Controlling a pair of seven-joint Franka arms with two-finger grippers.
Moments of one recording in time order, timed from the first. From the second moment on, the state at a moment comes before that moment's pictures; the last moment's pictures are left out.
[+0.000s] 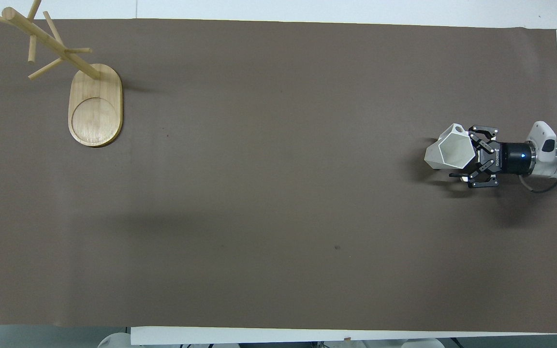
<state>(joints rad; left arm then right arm) -0.02 0.01 0.01 -1.45 0.06 1.36 0.06 -0.41 0.64 -0.11 -1.85 1.16 1.41 -2.55</state>
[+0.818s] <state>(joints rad) -0.02 0.01 0.01 -1.45 0.06 1.36 0.06 -0.38 0.64 -0.11 -1.88 1.17 1.44 -2.55</state>
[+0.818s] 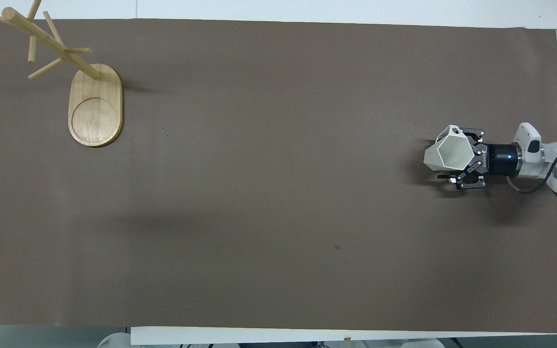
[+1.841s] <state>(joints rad) -0.02 0.01 0.01 -1.45 0.06 1.35 0.05 0.16 0.46 -0.10 -1.87 1.47 1.77 -2.25</state>
